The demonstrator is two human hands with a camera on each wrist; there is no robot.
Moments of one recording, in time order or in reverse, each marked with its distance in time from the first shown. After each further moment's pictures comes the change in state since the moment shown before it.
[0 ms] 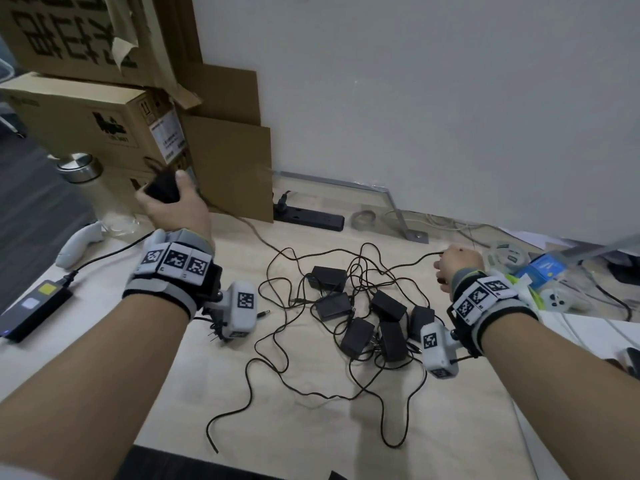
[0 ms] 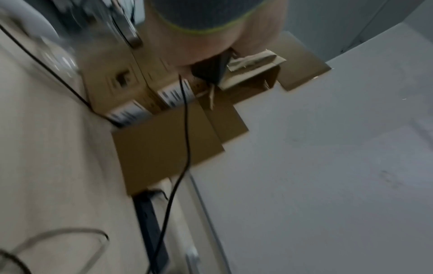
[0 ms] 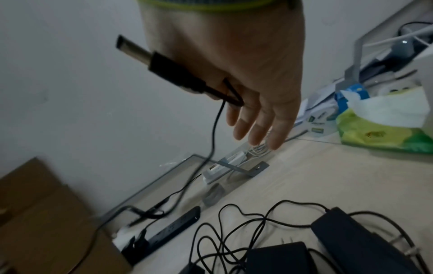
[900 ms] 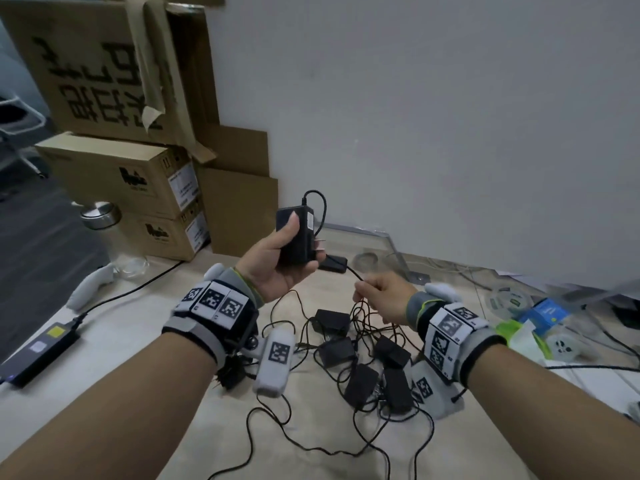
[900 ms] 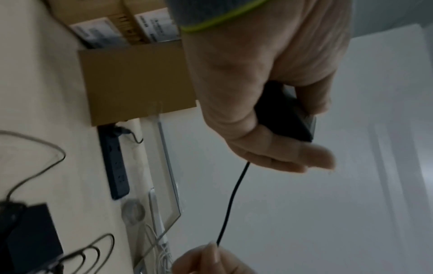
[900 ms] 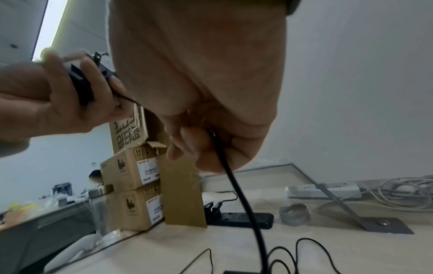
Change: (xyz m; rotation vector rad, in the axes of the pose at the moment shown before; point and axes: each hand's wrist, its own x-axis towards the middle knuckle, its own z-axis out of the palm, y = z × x) left_hand -0.075 0.057 0.006 -0.411 -1.176 -0.674; right_hand -0.098 -0.061 0.036 -0.497 -0.580 -0.647
